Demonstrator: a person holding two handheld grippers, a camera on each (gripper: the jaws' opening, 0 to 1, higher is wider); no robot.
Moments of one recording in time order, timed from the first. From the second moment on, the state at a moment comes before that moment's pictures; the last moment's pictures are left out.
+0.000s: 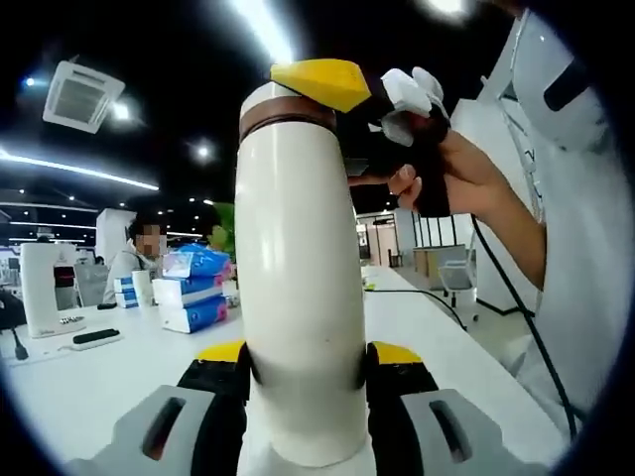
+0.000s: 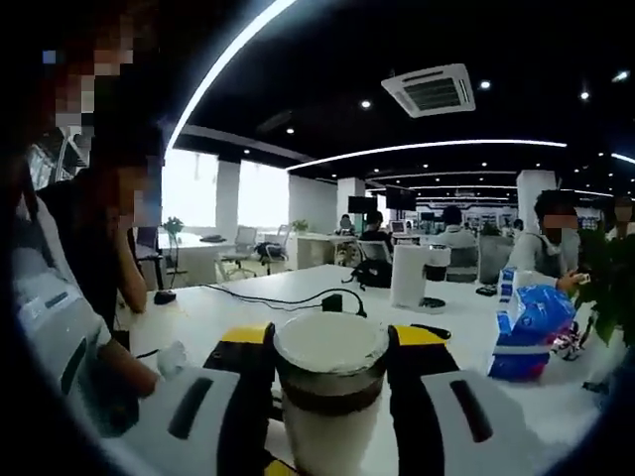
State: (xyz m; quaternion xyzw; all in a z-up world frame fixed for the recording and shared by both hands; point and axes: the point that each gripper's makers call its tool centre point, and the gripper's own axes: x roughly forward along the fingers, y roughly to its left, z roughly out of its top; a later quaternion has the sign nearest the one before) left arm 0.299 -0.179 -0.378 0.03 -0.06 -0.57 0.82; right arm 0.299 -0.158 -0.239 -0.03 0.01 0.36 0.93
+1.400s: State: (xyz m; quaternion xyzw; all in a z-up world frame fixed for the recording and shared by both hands) left arm 0.300 -0.178 -0.381 0.02 -0.05 -0.57 0.82; right arm 0.279 -0.146 -0.242 0.01 -0.01 0.67 0.74
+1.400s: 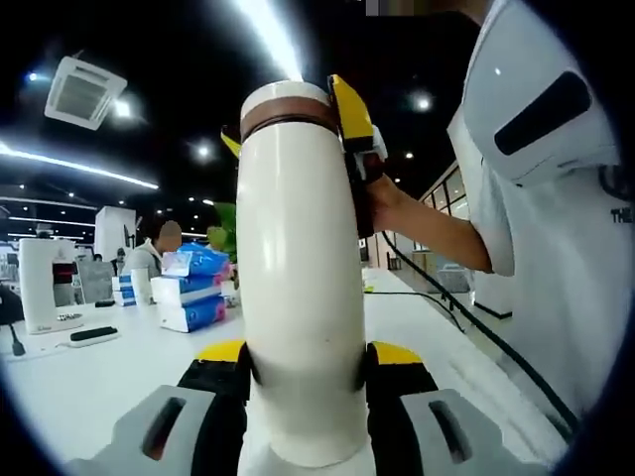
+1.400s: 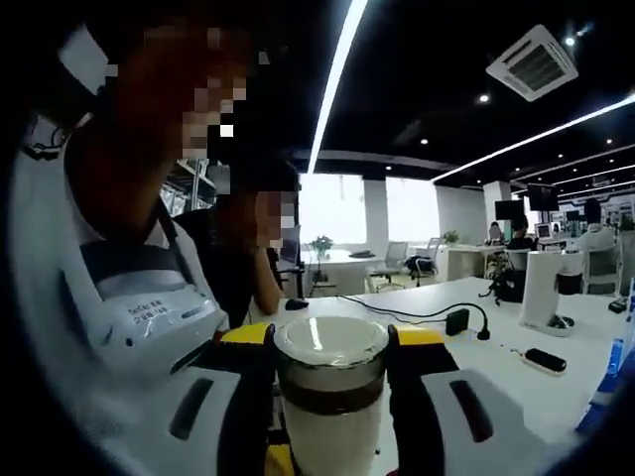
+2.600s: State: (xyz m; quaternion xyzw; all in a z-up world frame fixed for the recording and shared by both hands) left arm 0.298 -0.179 -0.381 0.01 -0.05 -0.58 0.82; right arm 0.277 -0.157 -0.218 0.08 0.01 0.65 0.75
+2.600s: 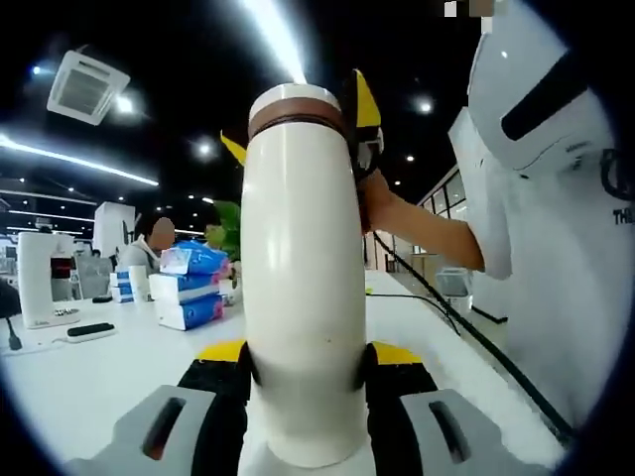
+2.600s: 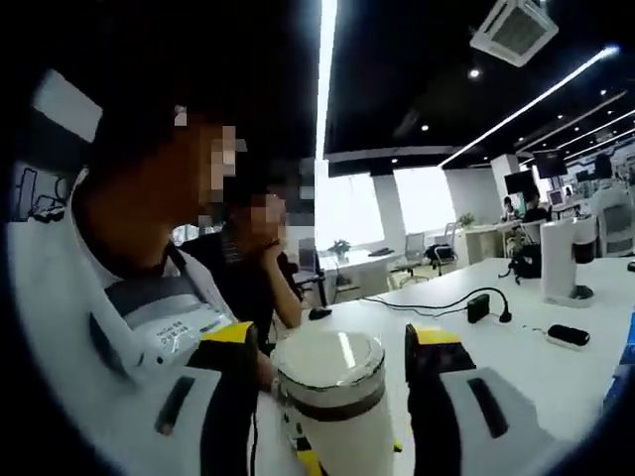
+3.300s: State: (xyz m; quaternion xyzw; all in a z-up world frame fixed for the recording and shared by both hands) left arm 0.300 -0.179 -0.382 0.01 -0.05 -0.57 0.82; right arm 0.235 -0.194 -0.246 0.02 0.01 0.28 0.96
